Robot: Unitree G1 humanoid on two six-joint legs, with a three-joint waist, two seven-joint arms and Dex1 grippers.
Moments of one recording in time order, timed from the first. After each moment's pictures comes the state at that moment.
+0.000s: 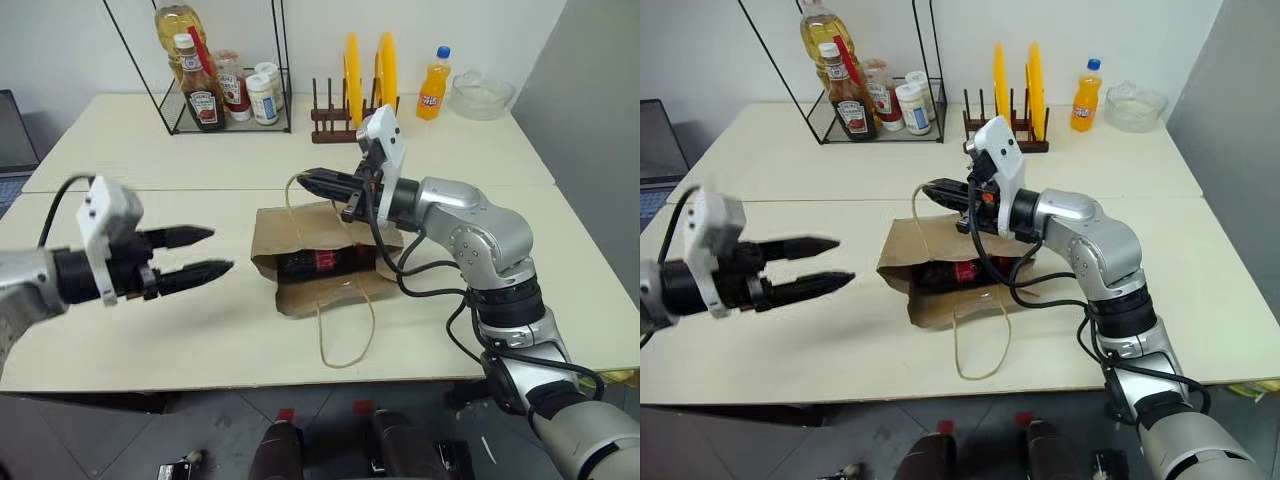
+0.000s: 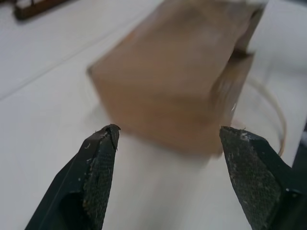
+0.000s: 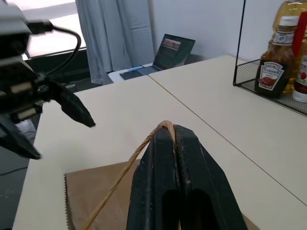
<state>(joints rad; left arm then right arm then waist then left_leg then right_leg) -0.21 1.09 0.43 -0.42 -0.93 0.86 -0.92 -0.91 -0.24 0.14 -0.04 0.47 0.73 0.70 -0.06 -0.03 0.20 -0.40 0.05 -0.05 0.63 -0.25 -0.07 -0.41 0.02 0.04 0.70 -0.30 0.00</state>
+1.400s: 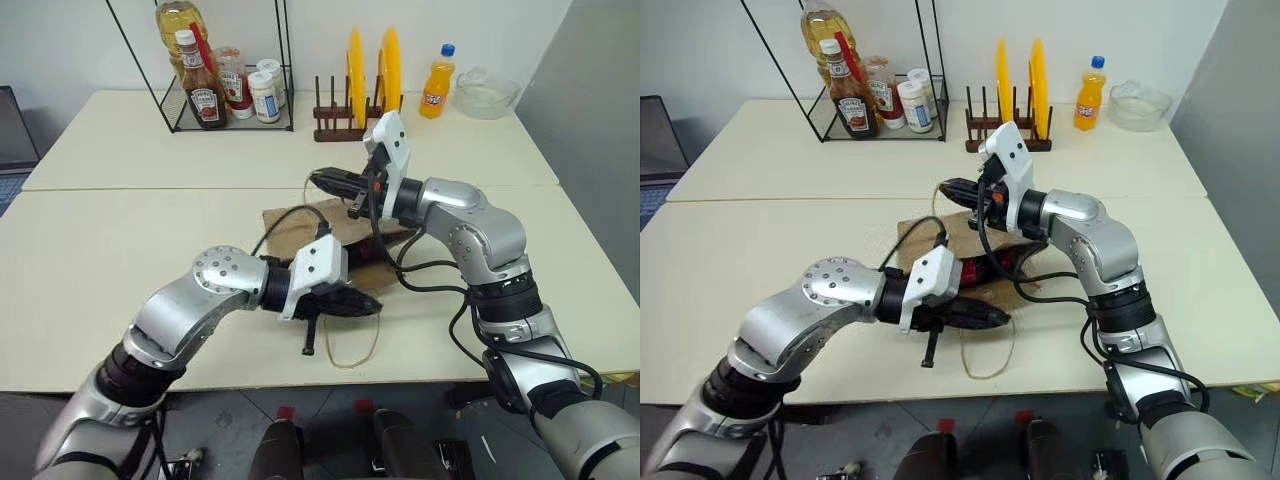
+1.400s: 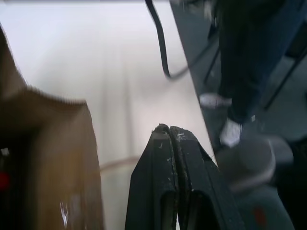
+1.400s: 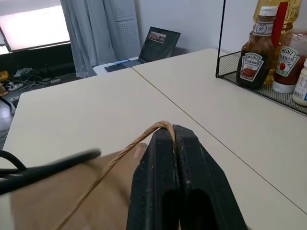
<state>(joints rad) -0.57 0.66 -0.31 -0.45 -0.56 0.66 -1.04 -0.92 -0.24 0.14 0.07 0.40 0.62 0.74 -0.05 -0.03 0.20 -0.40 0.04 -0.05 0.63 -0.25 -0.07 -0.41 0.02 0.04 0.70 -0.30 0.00</state>
